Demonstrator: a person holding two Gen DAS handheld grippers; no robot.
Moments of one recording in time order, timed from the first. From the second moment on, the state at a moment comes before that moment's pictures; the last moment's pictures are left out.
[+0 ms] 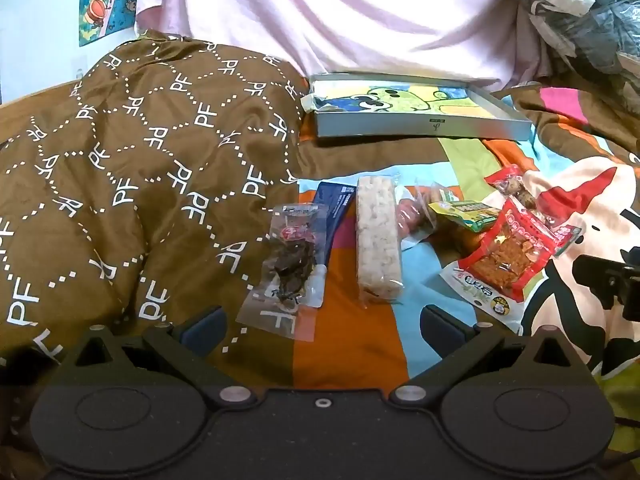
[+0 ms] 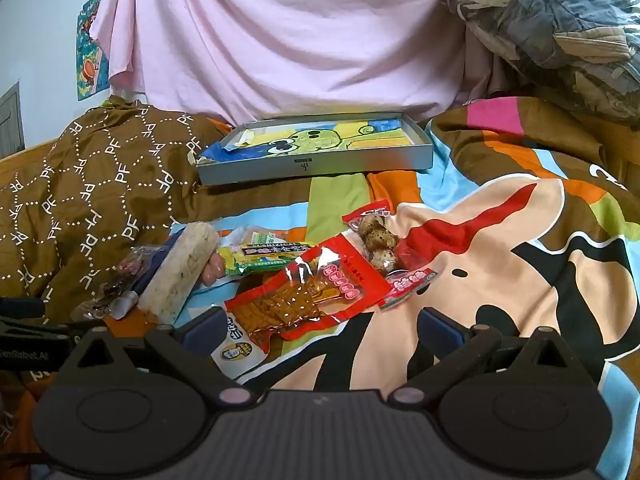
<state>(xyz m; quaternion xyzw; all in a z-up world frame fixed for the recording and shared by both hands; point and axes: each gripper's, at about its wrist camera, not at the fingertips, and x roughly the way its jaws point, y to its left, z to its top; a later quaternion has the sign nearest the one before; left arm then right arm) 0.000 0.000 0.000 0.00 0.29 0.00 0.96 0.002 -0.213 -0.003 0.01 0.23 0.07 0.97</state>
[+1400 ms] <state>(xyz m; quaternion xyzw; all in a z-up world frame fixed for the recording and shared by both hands) -0.001 -0.002 -0.004 0.00 0.30 -0.01 0.95 0.004 -0.213 -0.005 0.01 0.23 0.07 0.97</state>
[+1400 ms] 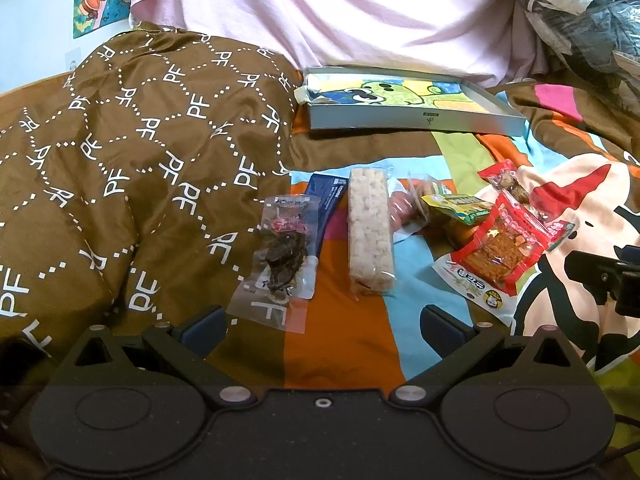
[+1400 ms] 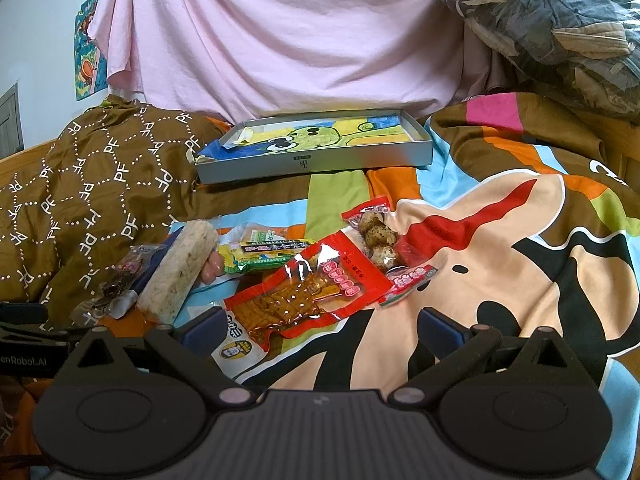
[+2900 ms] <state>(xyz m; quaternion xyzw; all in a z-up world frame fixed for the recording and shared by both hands) 0.066 0.012 0.033 0.06 0.36 -0.09 0.93 0.062 -0.203 0.034 -0.14 0.26 0.18 0.94</state>
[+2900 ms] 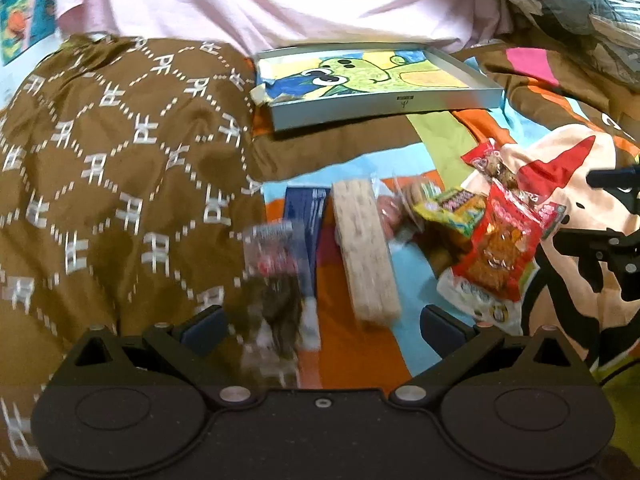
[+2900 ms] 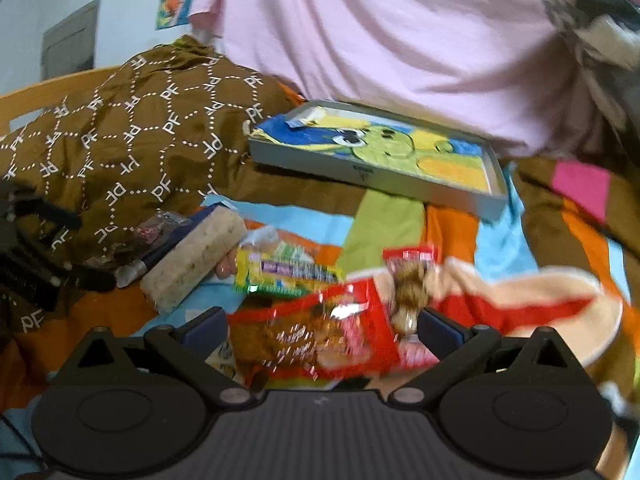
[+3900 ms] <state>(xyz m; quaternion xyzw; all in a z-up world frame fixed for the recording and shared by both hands) 0.100 0.064 0.026 0.15 0.40 -0.16 0.89 0.152 -0.089 0.029 -0.14 0.38 0.41 0.81</state>
